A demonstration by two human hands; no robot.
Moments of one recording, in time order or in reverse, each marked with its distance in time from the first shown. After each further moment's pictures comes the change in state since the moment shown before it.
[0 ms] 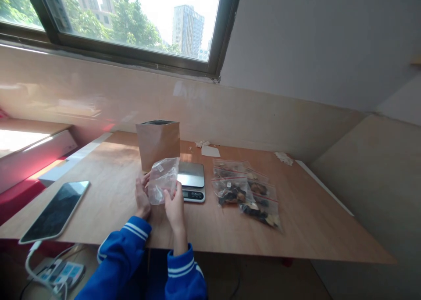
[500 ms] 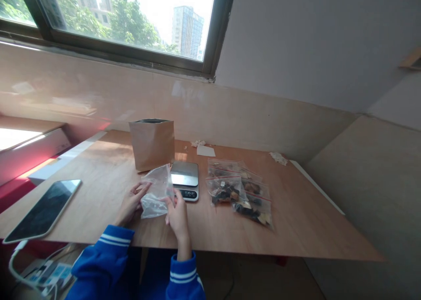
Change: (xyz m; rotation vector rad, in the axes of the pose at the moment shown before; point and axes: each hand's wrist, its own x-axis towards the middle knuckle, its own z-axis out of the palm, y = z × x) left_hand -0.013 0.014 -0.024 0.205 -0.331 -0.214; right_hand -0.025 0.003 -0.039 0.059 -0.099 0.071
